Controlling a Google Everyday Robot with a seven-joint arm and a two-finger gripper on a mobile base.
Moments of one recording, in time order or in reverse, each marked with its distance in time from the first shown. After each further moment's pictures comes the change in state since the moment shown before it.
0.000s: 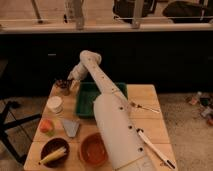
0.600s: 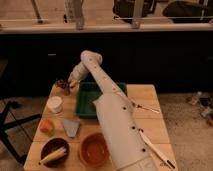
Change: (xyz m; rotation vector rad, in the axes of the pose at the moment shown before) arm -0.002 0.001 -0.005 0.012 -0.017 -0.003
